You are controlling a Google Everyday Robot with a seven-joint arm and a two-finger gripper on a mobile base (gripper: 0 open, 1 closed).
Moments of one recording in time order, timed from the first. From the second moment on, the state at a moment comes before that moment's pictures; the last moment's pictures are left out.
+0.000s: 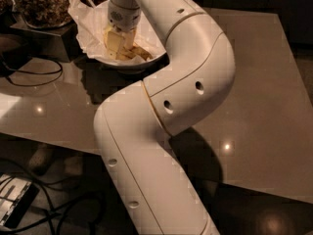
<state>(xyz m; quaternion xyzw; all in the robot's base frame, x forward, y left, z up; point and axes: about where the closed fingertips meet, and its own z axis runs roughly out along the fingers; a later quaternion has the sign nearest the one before) 0.731 0.093 0.873 -0.53 0.84 0.08 0.09</state>
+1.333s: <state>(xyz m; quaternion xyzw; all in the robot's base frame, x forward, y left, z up) 0.732 0.094 0.864 -0.53 0.84 0.09 0.08</state>
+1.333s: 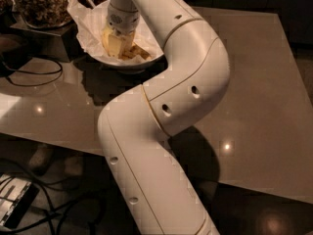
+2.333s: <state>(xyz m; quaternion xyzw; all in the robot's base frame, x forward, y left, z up) 0.739 0.100 0.864 -0.53 0.84 0.08 0.09</state>
